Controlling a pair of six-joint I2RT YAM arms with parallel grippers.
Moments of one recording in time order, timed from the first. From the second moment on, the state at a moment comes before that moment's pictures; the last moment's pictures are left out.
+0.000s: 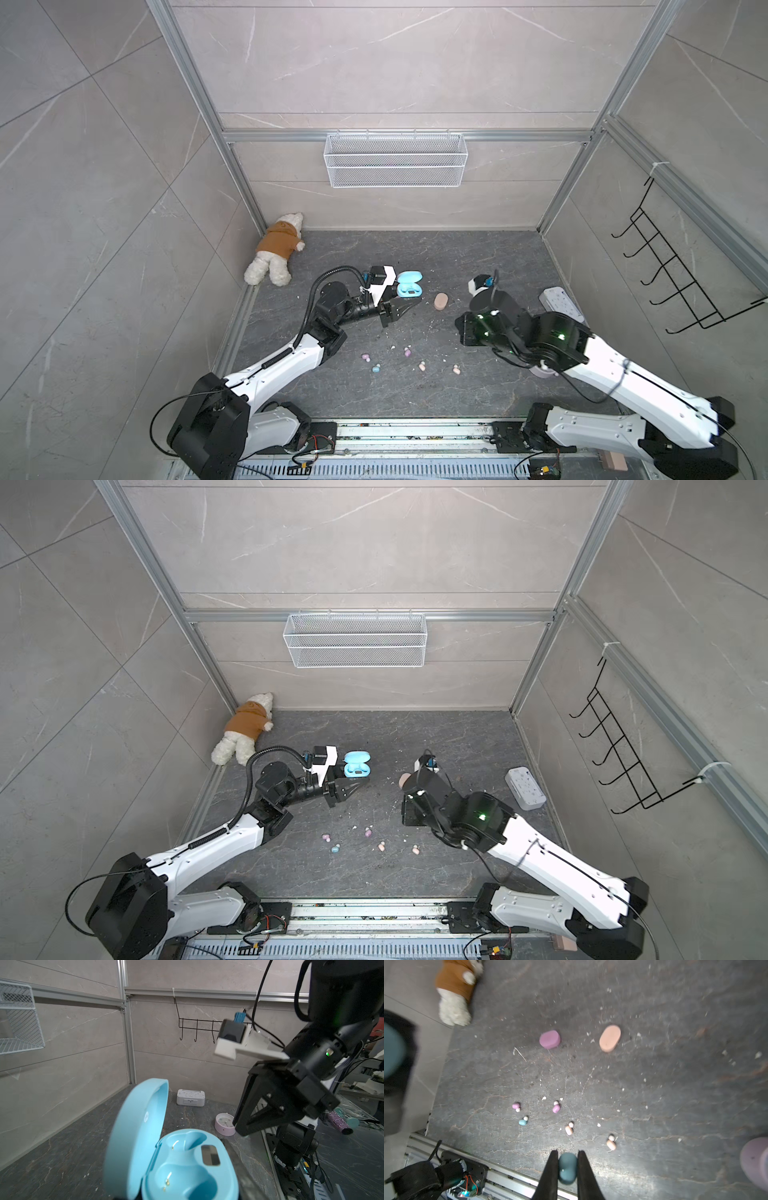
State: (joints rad) left arm -0.62 1.24 0.70 0.69 0.77 -0.12; right arm 0.94 1.05 1.27 -1.04 0.29 0.76
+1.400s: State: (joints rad) left arm -0.75 1.47 0.81 0.89 0.93 -0.29; right arm 0.58 0.99 1.22 -0.59 -0.66 0.41
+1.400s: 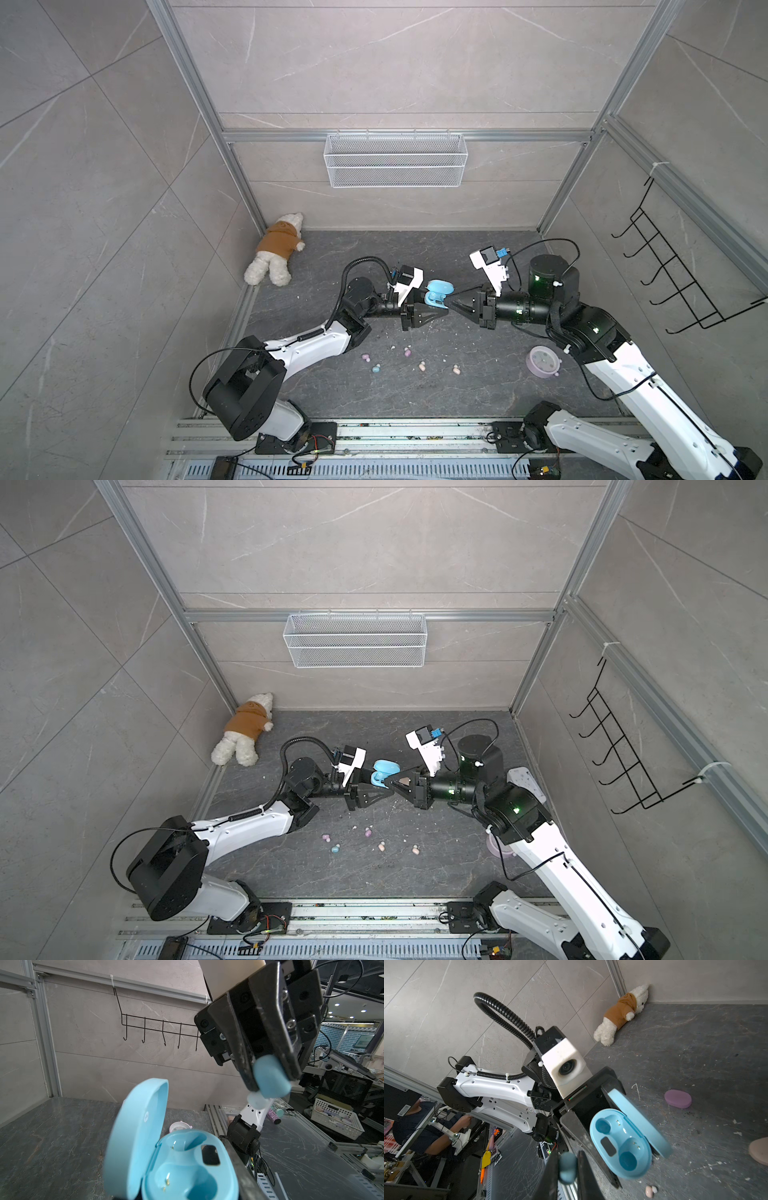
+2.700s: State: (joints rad) left arm -0.75 1.37 0.85 0.68 0.92 -0.03; right arm 0.57 0.99 1.22 -0.58 -0.67 0.39
